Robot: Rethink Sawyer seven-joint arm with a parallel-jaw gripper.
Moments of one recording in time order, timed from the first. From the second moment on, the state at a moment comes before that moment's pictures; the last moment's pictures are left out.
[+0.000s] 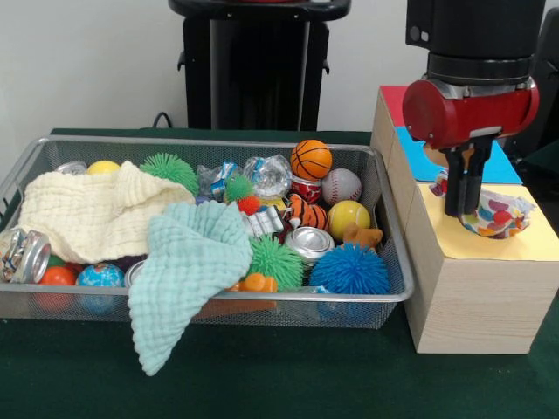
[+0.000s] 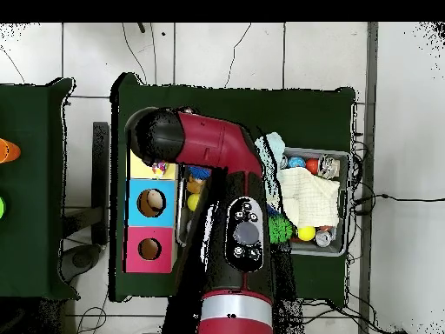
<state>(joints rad) -0.01 -0.55 -0.08 1.28 0.20 0.63 1.14</state>
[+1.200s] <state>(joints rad) -0.01 -0.54 -0.03 1.35 0.22 0.63 1.14</state>
